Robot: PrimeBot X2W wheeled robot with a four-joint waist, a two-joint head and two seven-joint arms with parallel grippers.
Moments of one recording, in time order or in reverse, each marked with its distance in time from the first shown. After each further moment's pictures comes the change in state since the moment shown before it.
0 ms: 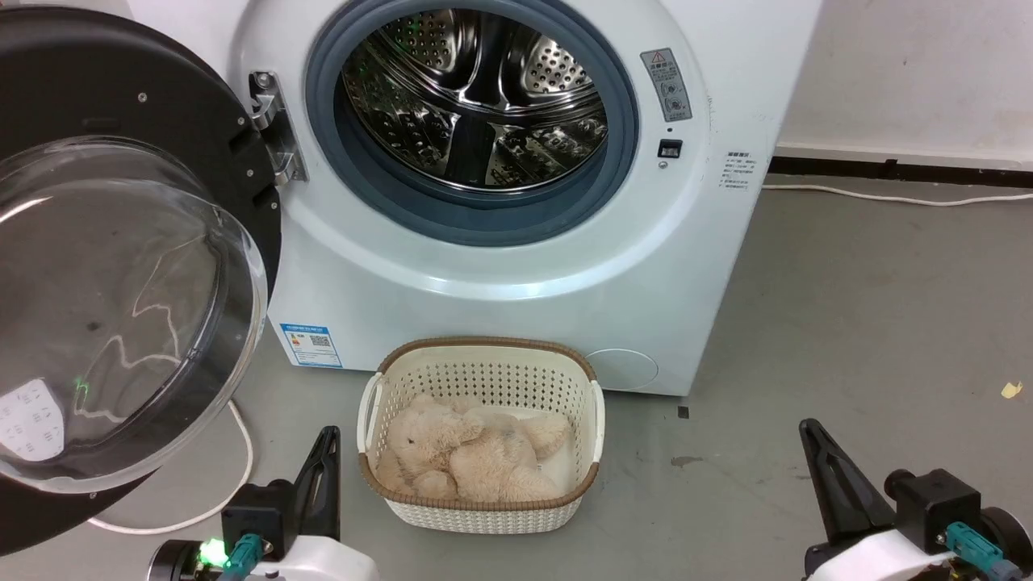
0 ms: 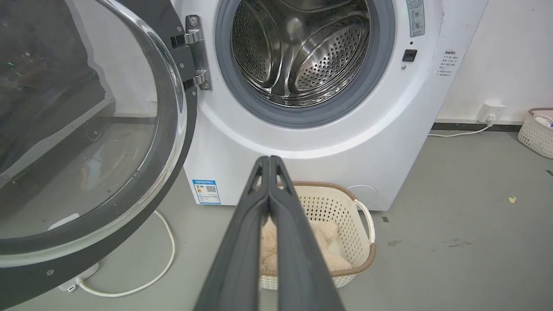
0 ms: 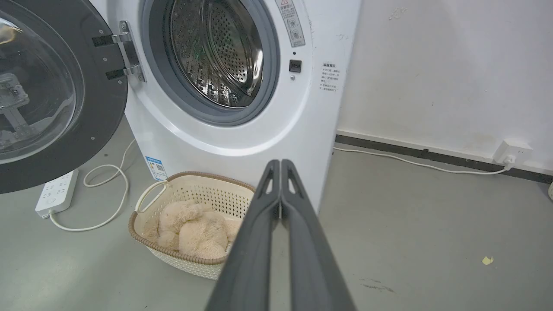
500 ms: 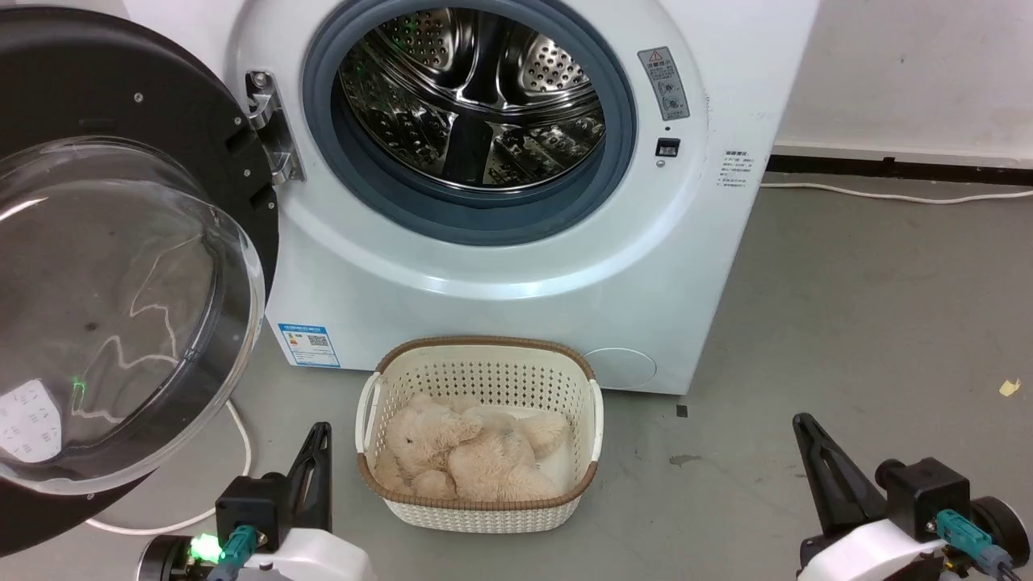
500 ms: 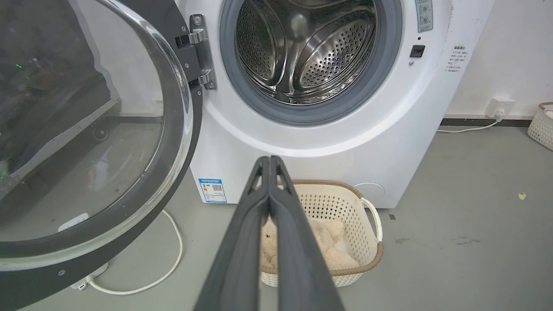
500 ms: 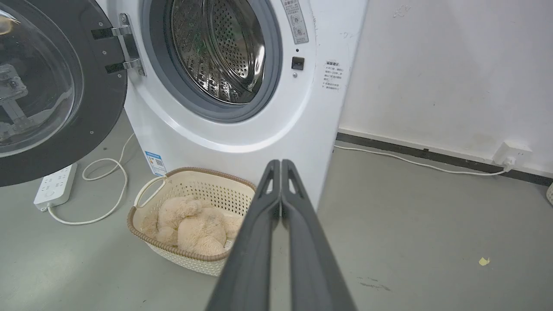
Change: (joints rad) left arm -0.005 -0.007 0.028 -0.013 0.030 -0.012 0.035; right arm -0.015 0.000 0.009 -0.003 -0.015 0.000 0.034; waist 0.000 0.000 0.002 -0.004
